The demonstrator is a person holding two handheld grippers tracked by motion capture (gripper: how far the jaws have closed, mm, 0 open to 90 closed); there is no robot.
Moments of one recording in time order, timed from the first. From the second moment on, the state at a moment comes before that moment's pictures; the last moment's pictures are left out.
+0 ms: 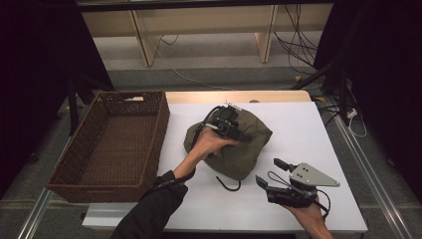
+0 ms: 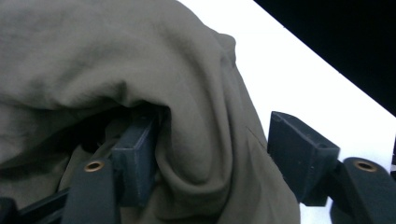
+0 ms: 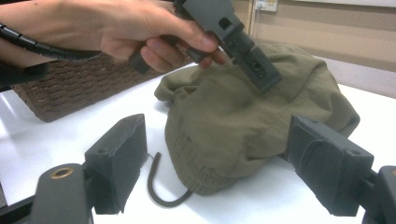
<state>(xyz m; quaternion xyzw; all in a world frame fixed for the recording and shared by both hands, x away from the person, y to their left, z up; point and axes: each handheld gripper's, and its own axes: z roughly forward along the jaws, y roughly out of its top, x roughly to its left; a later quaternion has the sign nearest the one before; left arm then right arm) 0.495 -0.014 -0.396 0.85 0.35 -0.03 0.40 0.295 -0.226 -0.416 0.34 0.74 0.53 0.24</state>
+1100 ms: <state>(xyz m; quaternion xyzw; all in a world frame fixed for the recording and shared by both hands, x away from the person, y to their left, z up) 0.468 0.046 -0.375 0.80 0.37 0.01 0.47 0.295 -0.224 -0.417 0.34 0.74 0.53 0.24</state>
